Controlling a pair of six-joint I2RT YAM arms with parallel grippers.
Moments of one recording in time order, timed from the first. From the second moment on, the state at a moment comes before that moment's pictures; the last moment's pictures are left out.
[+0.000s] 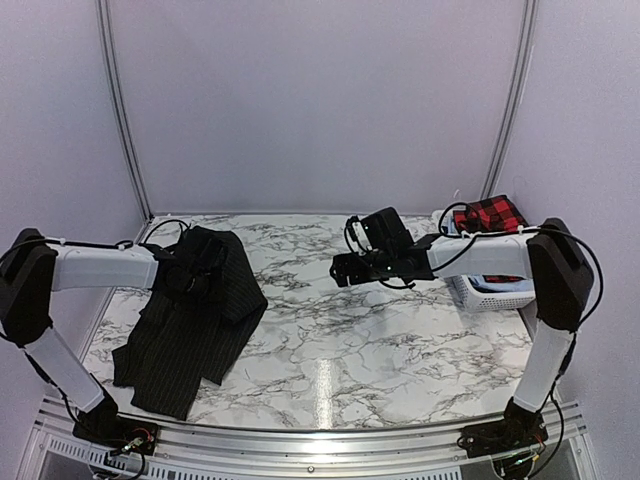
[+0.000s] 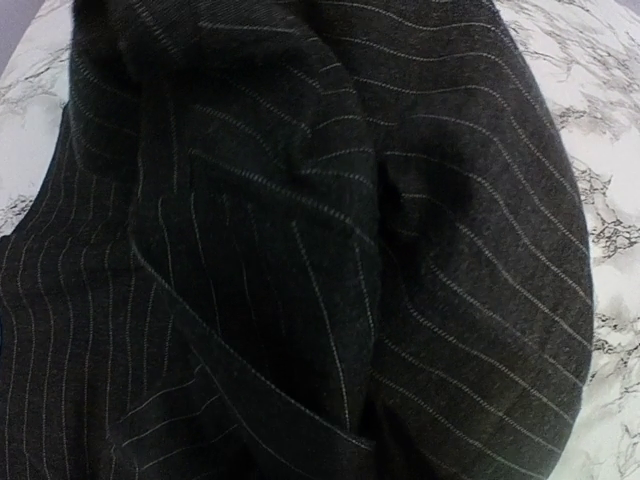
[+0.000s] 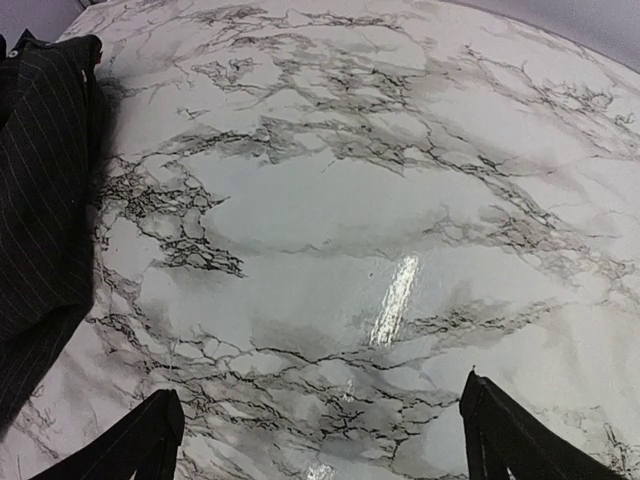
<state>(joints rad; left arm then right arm) -0.60 1.59 0.93 -0.37 -0.35 -0.58 0.70 1.84 1.24 -0.13 0.08 0.32</state>
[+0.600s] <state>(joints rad) -0.79 1.86 1.54 -0.22 0.10 -0.68 0.76 1.65 1.17 -0.20 0.28 0.34</state>
